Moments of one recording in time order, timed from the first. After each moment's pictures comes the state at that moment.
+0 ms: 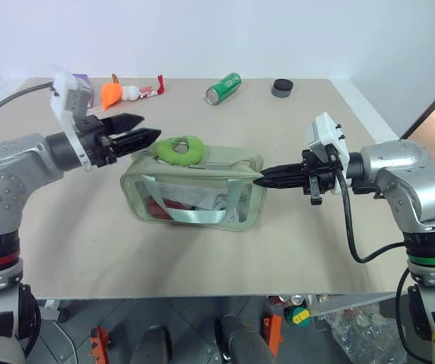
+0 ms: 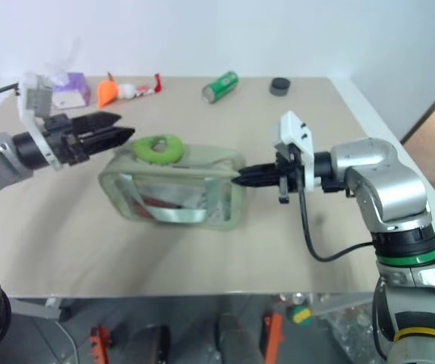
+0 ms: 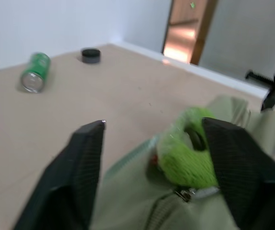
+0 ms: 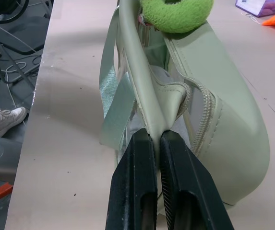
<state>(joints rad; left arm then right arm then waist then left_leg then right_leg) -0.70 0.75 0.26 -0.13 -0.84 0.86 -0.74 -0.77 -0.80 0.08 -0.08 0.48 0.62 1.29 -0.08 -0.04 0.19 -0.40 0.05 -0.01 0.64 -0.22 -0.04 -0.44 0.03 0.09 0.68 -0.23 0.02</state>
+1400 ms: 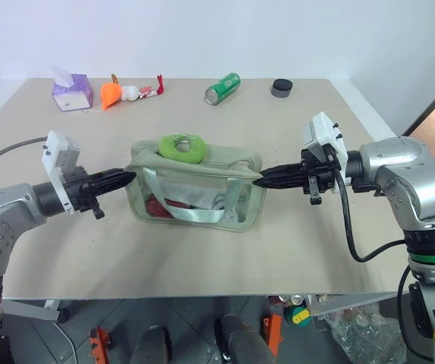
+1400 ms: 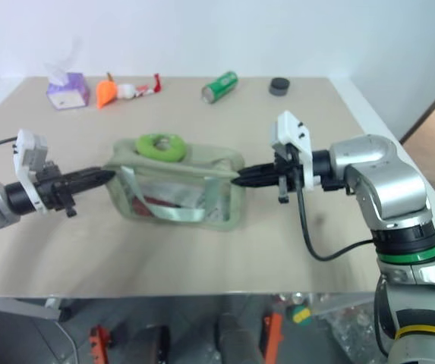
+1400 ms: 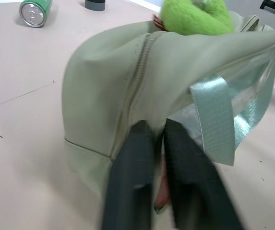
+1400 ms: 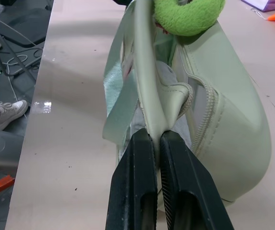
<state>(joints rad) -0.36 0.81 0.29 -0.17 -0.77 0.75 -0.89 -0.79 -0.81 0.10 -0.09 0.47 0.63 1.30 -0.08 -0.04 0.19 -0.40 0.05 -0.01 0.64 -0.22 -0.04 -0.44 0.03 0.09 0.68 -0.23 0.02</state>
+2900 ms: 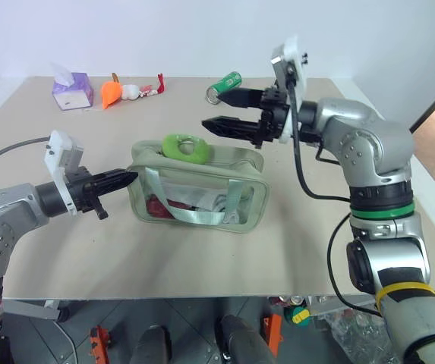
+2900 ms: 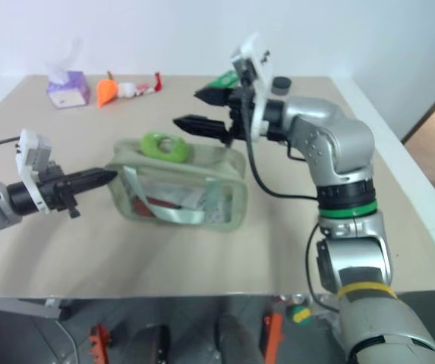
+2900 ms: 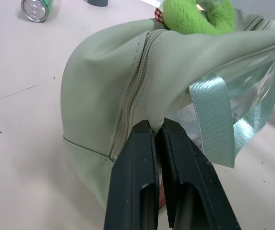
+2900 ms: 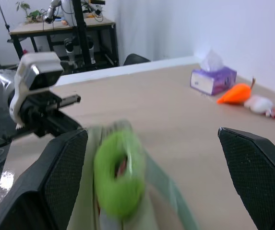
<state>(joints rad) -0.36 0.80 0.29 -0.22 -0.80 0.79 -0.84 -1.14 -0.45 0.07 0.12 0.53 0.77 0.93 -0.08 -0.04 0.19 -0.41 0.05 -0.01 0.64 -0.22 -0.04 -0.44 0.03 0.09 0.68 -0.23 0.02</state>
